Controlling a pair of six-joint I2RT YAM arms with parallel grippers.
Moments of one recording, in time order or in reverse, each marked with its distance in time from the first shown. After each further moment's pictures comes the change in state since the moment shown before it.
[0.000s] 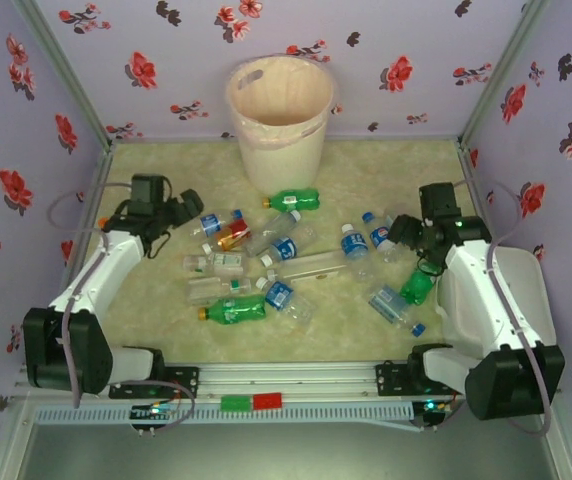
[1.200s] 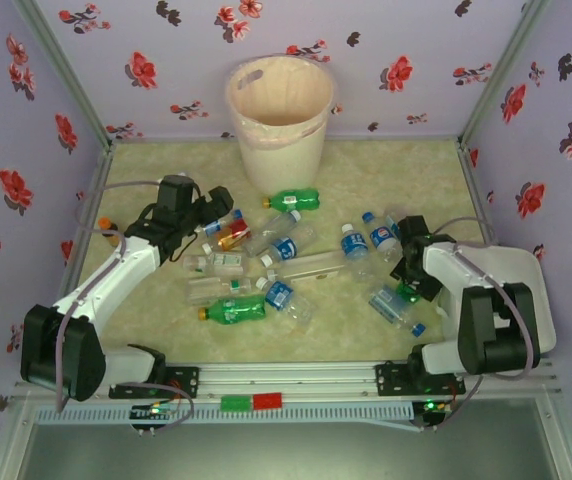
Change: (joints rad) left arm -0.168 -0.008 -0.016 0.150 -0.031 -0.101; right arm -0.018 0.248 -0.323 0.253 0.153 0.211
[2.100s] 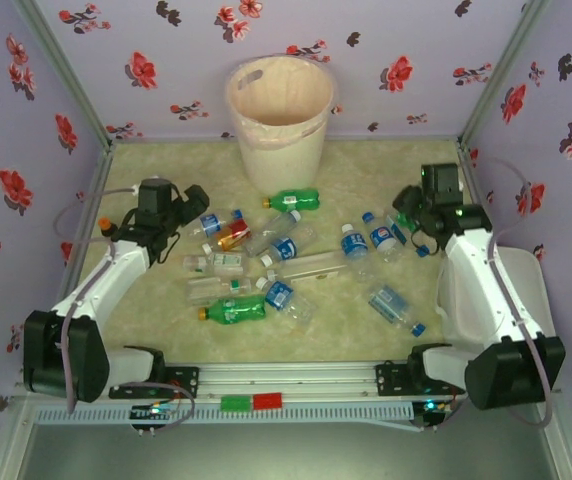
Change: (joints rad) left arm 0.162 -0.029 -0.080 0.064 -0.027 -0.005; right arm 0.038 -0.160 0.486 -0.006 -0.143 -0.082
